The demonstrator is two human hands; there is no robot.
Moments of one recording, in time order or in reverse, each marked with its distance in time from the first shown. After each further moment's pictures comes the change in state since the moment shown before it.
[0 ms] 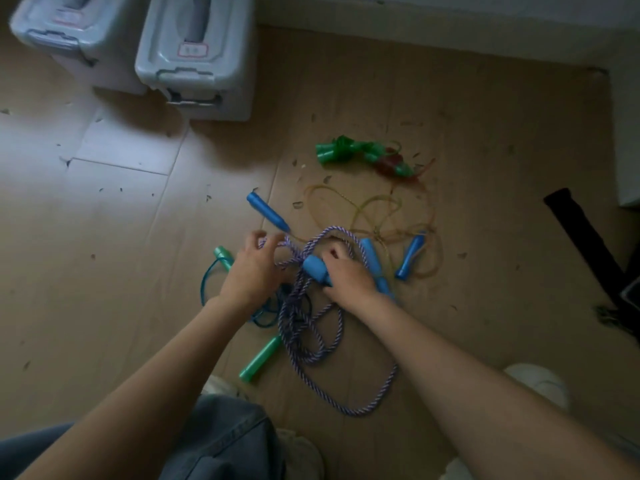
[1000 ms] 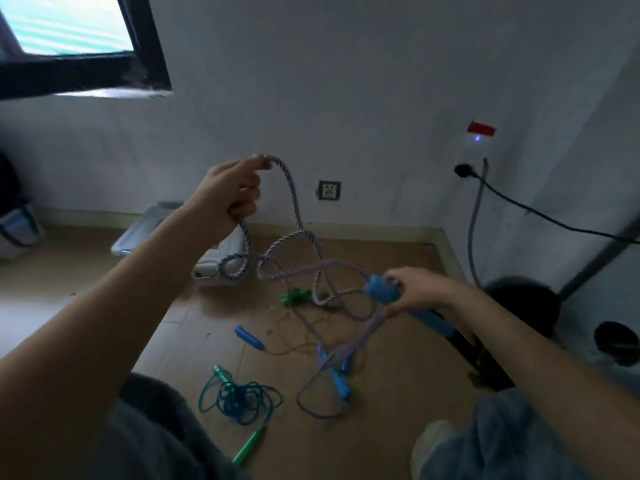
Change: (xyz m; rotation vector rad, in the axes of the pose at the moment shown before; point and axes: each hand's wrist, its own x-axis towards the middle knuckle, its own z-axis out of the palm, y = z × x) left_hand -0.166 0.194 -0.322 -1.326 0.118 0.467; right_hand -0.275 -0.014 -0.284 -0.079 0.161 0.147
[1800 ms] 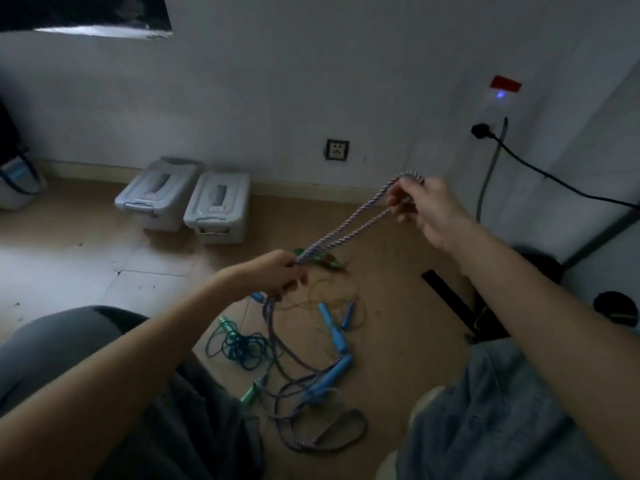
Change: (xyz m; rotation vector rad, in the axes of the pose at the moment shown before) left_hand -0.062 -0.129 0.002 0.869 -0.390 -0.450; right_hand -0.003 -0.034 -0.017 1.267 0.413 -0.007
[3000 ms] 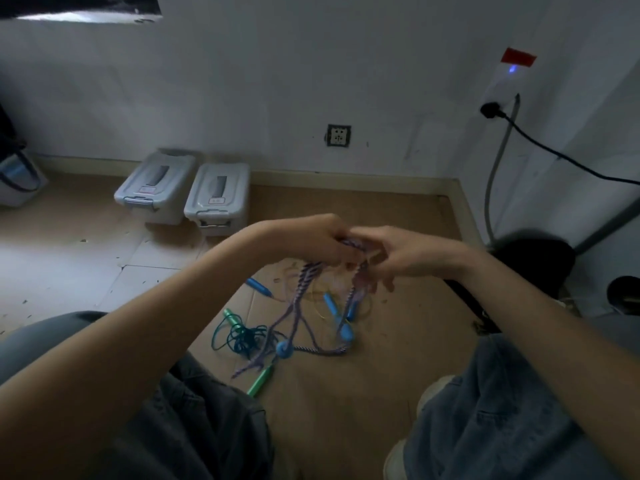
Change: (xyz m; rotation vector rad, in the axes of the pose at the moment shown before) left_hand -0.004 0.074 -0.005 0.295 -0.125 0.362; right_hand -0.020 0.035 0.001 -0.710 -0.827 -0.084
